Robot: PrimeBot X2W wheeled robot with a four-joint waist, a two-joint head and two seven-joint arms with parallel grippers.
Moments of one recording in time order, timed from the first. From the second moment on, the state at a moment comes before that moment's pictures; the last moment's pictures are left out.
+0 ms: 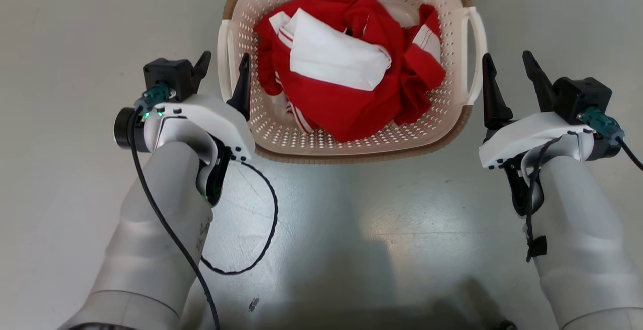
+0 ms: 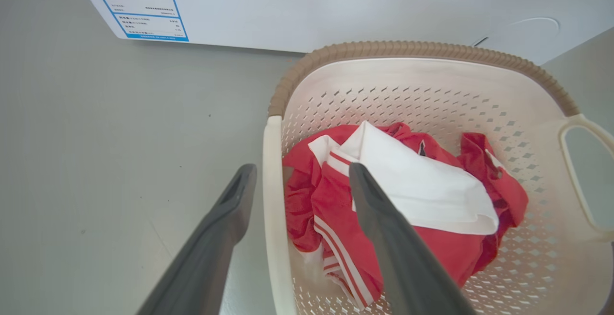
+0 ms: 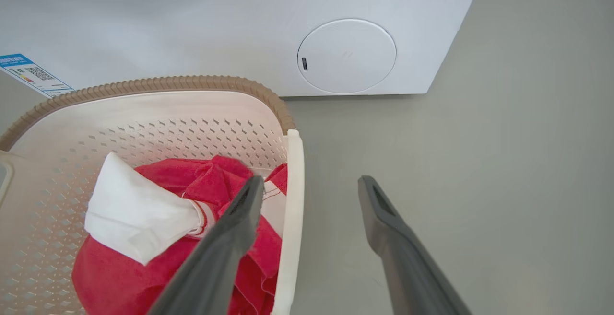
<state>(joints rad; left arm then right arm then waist) -0.86 0.03 -0.20 0.94 -0.31 -0.06 -0.26 -0.71 -0.06 -0.09 0.75 0.06 0.12 -0.25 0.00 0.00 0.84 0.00</state>
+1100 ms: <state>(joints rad) -1.05 0.03 -0.52 1.16 -0.51 -0.04 -0.25 -0.94 -0.07 -0.07 1.08 0.07 0.12 -0.25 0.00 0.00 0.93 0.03</state>
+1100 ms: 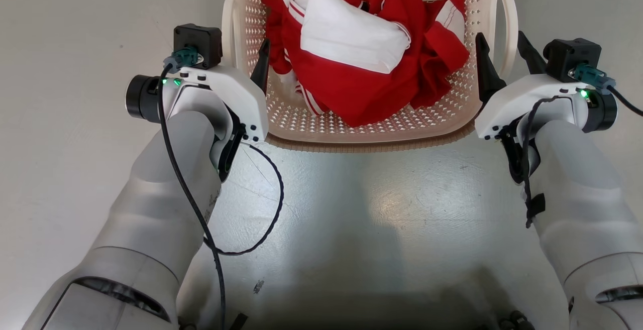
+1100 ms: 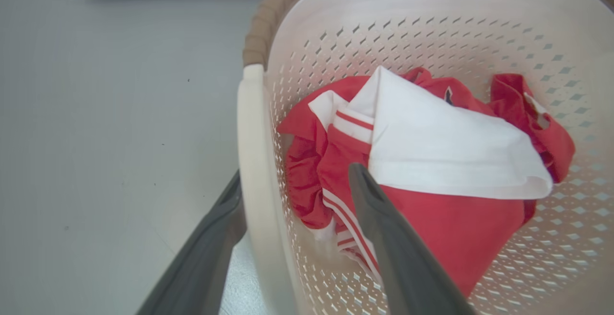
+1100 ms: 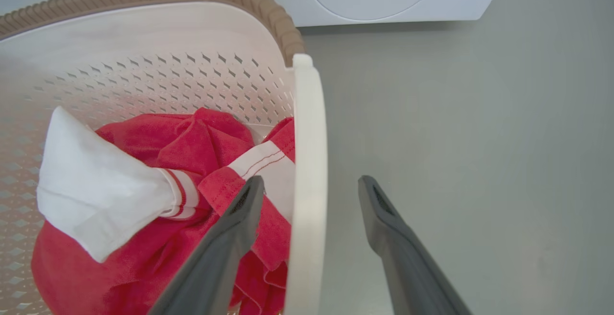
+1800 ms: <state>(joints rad) -1.09 0.03 -0.69 1.16 -0.64 -0.02 -0.19 -1.05 -0.08 -0.10 1.26 0.07 0.12 -0.25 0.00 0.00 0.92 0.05</state>
